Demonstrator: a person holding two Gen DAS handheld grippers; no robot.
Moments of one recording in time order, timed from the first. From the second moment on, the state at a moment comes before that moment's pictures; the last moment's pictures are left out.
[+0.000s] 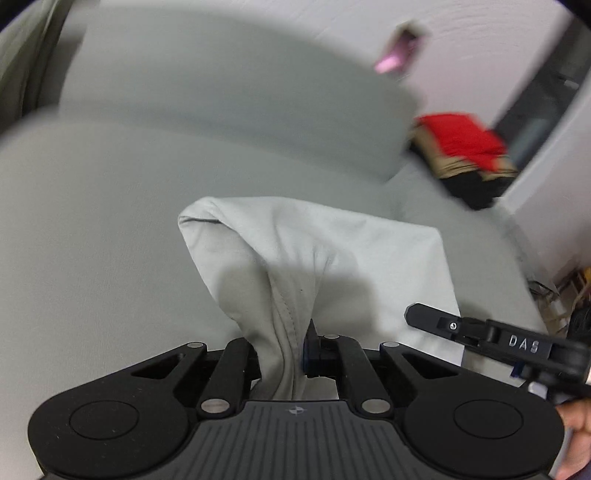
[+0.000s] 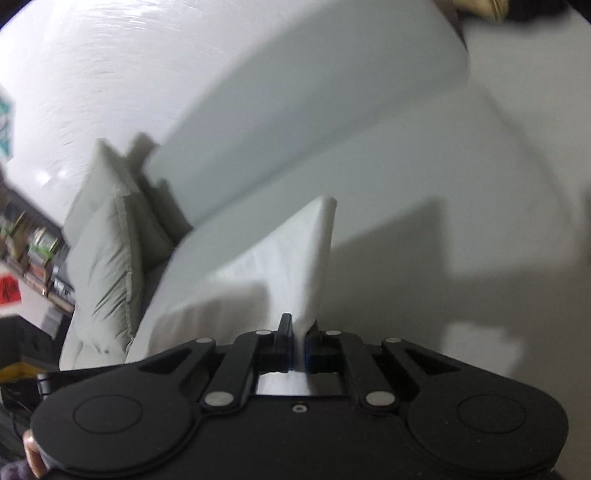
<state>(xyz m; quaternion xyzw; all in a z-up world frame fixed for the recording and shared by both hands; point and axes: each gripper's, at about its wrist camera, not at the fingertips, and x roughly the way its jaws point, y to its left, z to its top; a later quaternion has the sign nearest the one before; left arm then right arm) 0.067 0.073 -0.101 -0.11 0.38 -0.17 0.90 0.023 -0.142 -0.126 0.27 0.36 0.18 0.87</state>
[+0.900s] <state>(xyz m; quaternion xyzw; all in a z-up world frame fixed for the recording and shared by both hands) 0.091 -0.275 -0.067 -0.02 0.32 -0.40 0.86 -0.083 -0.467 -0.042 0.31 0.20 -0.09 0.92</state>
